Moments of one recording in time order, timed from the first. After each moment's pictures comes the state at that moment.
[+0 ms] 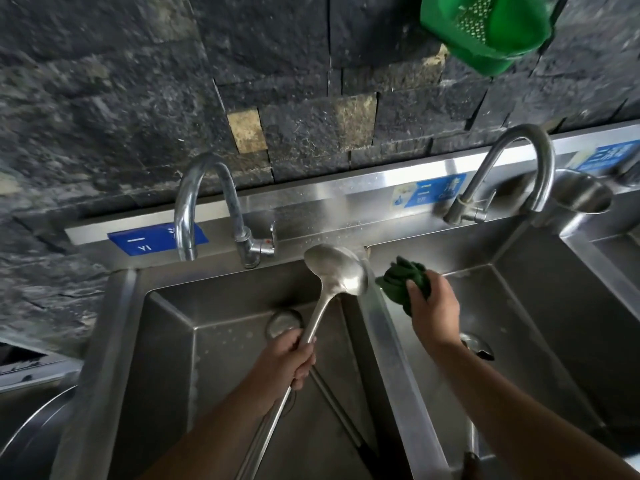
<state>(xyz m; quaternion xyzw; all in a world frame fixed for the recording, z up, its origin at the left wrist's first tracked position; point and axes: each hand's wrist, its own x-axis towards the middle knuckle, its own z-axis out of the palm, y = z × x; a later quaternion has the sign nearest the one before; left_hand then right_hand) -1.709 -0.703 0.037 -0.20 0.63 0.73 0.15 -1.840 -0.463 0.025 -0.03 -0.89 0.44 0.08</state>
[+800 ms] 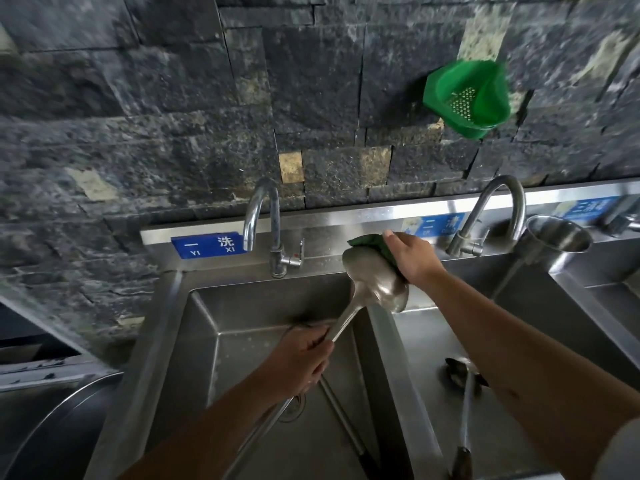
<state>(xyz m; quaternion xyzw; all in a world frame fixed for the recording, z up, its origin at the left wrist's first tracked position) -1.632 -0.690 0.141 -0.04 0.77 0.63 0.10 -1.837 -0.510 0.187 0.11 -0.92 0.38 -0.06</state>
